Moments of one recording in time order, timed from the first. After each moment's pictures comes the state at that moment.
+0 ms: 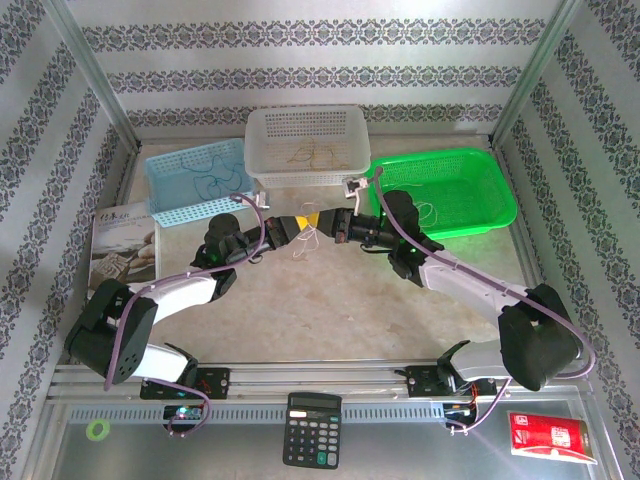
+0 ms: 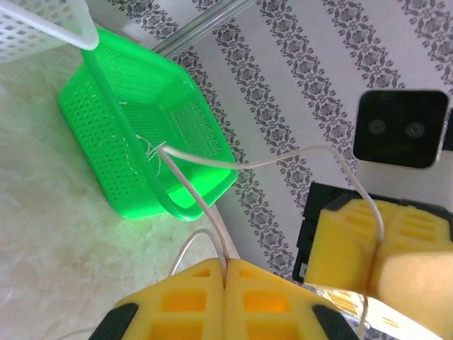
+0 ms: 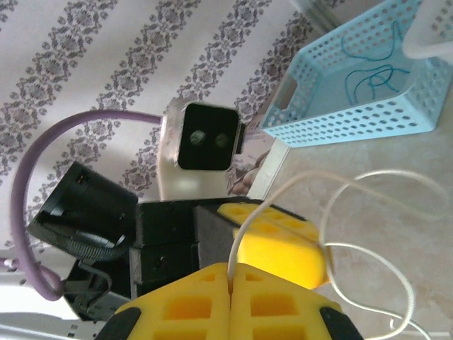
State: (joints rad) left arm -0.44 1.41 0.56 0.81 0.57 -1.00; right arm 0.55 1.35 0.79 0.43 -0.64 0.82
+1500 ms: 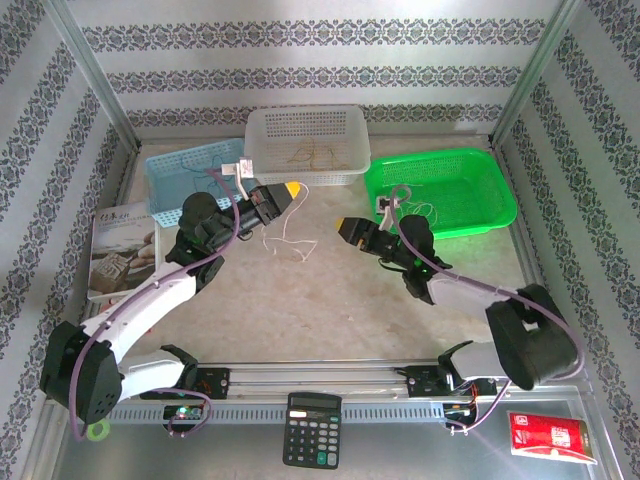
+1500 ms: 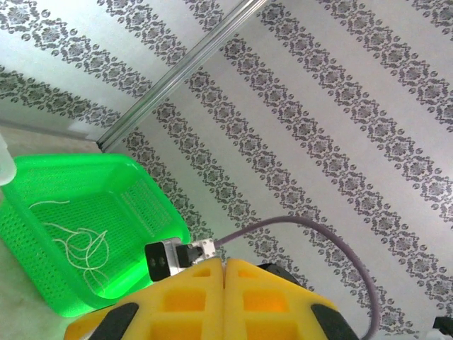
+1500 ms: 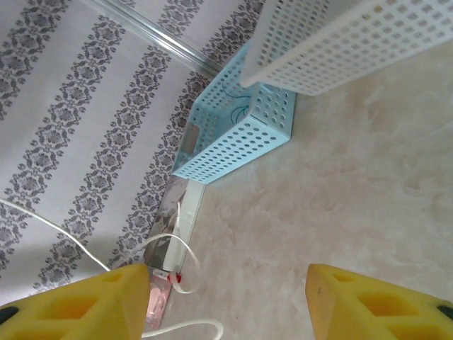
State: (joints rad) left arm -0.44 1.18 0.80 0.54 0.51 -0.92; right arm 0.45 1.32 0.51 0.63 -0.48 0.90
